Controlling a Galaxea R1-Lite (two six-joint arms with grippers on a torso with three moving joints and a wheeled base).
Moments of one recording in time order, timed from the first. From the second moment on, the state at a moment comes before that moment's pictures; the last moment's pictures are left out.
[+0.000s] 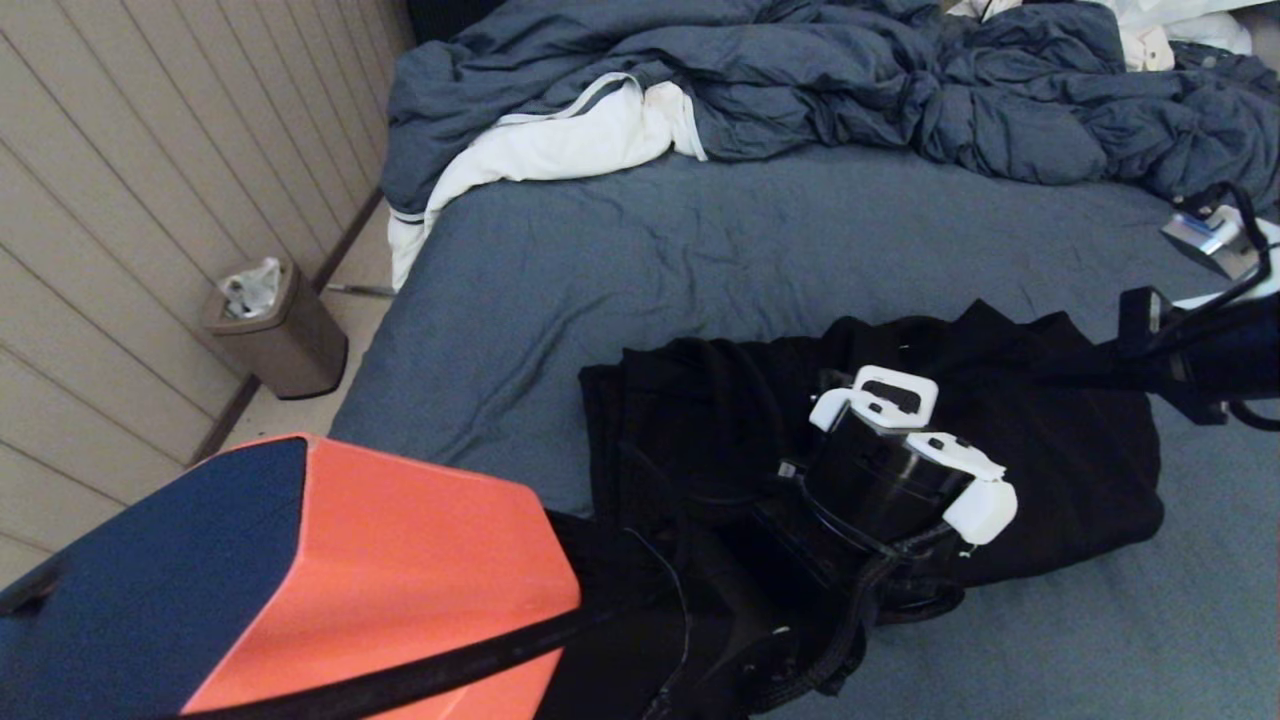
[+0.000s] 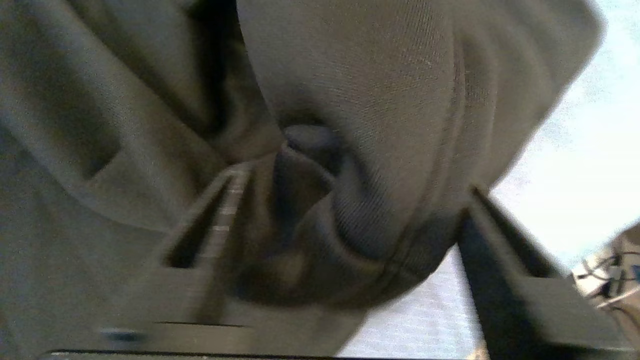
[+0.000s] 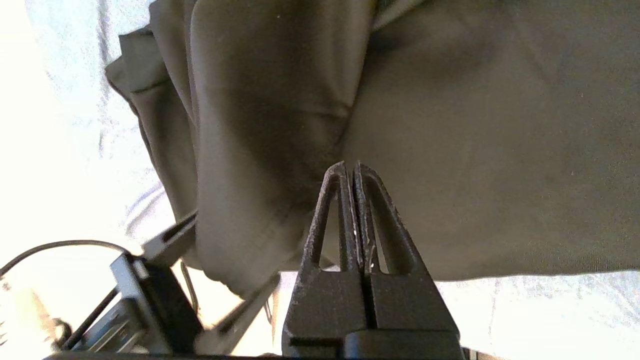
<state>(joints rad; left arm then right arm) -1.18 2.23 -1.57 -0.36 0.40 -0.19 -0.17 1.50 -1.34 0.51 0.49 0.26</state>
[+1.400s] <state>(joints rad) -0.93 2.37 -1.95 -0.55 0.60 -0.08 -0.11 1.44 -1.15 0.48 0.56 0.17</state>
